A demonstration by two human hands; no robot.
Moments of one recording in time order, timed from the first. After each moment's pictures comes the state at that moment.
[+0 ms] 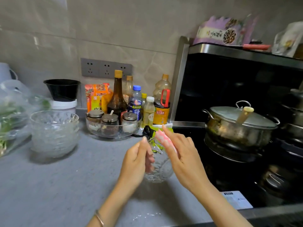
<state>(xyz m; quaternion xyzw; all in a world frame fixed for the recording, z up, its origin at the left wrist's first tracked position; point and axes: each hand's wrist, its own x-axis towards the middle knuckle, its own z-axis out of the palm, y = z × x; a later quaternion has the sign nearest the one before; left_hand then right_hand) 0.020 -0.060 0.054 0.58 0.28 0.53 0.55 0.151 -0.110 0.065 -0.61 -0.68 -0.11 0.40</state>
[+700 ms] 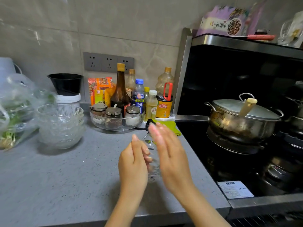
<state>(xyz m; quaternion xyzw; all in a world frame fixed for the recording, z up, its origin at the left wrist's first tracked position) 0.009 -0.093 0.049 0.53 0.37 0.63 0.42 0.092 -0.121 0.056 -0.54 -0.64 -0.01 0.55</state>
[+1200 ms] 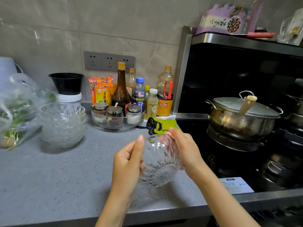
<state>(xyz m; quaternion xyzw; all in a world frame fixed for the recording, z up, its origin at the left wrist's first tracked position) -0.021 -0.101 0.052 0.55 0.30 0.58 0.52 0.115 -0.122 0.086 -0.54 -0.47 0.31 0.62</state>
